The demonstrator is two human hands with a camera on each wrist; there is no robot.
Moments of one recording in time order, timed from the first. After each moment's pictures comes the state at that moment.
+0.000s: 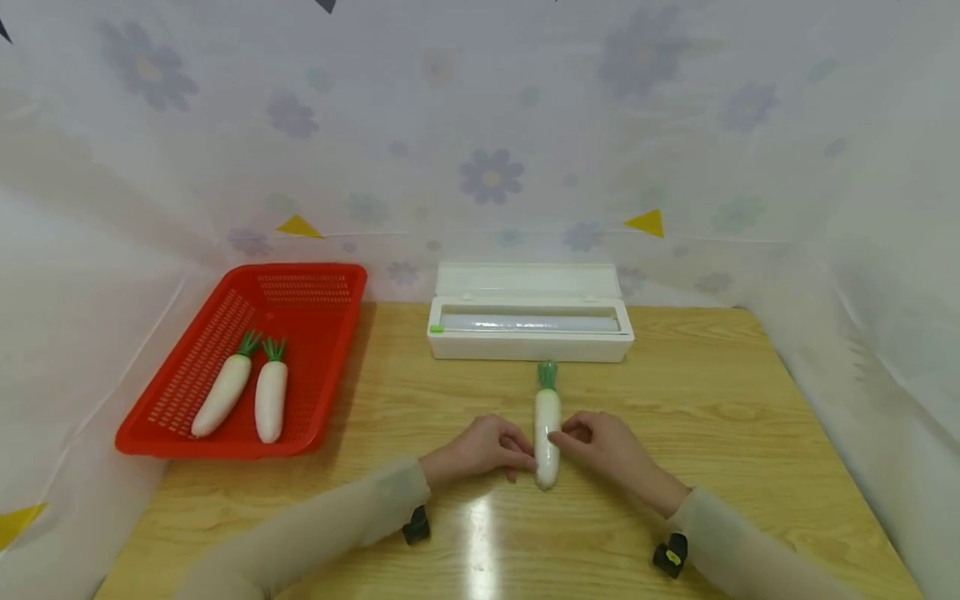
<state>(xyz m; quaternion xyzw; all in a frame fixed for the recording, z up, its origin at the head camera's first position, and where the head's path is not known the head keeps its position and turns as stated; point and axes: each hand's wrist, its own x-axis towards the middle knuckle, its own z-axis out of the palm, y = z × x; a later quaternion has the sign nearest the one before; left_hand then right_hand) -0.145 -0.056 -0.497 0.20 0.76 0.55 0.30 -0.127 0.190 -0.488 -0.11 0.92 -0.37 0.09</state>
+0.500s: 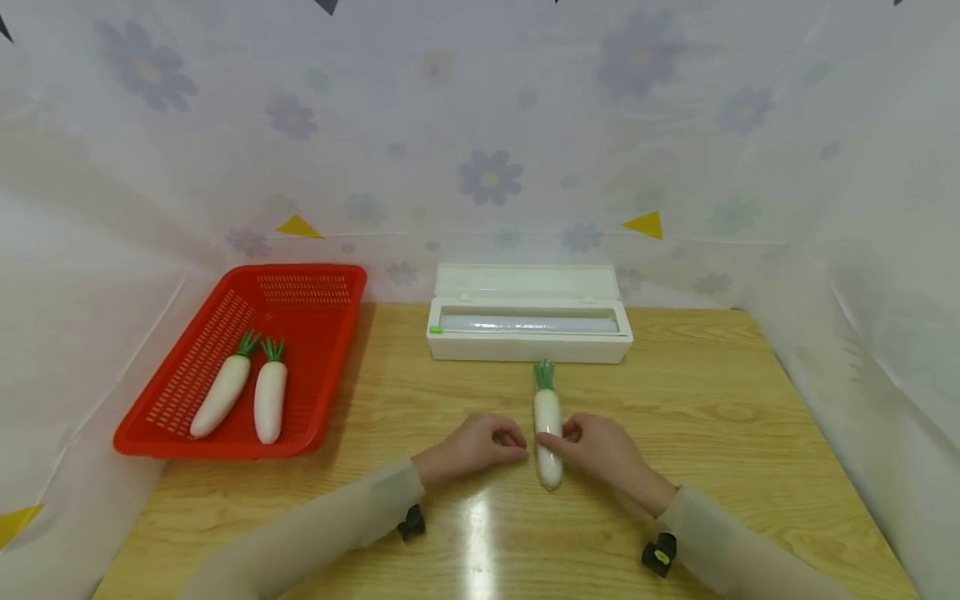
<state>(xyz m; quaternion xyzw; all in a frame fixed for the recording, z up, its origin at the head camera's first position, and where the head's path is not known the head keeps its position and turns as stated) -0.153 -0.065 -0.499 0.25 0.82 0.47 0.23 -0.125 0.174 -0.479 -0.03 0.94 -0.32 0.12</state>
